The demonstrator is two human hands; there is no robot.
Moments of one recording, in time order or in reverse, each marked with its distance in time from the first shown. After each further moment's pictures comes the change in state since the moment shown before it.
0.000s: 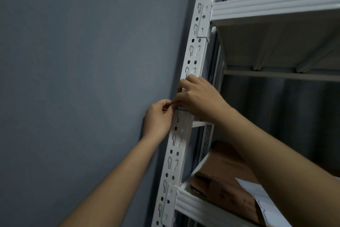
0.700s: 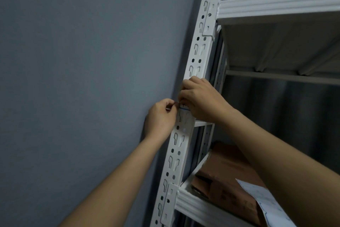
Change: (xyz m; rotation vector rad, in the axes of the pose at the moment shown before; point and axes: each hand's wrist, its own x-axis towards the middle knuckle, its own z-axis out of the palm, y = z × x) left_hand -0.004 0.001 -0.001 0.056 0.002 -0.013; right_hand -0.001 -0.003 0.000 0.141 -0.062 0.041
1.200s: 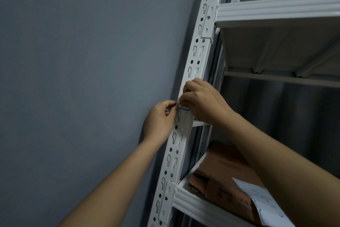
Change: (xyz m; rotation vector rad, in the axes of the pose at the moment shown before) left_hand -0.010 0.002 -0.003 -0.026 -0.032 0.033; right_hand -0.007 0.004 0.005 0.013 0.183 -0.043
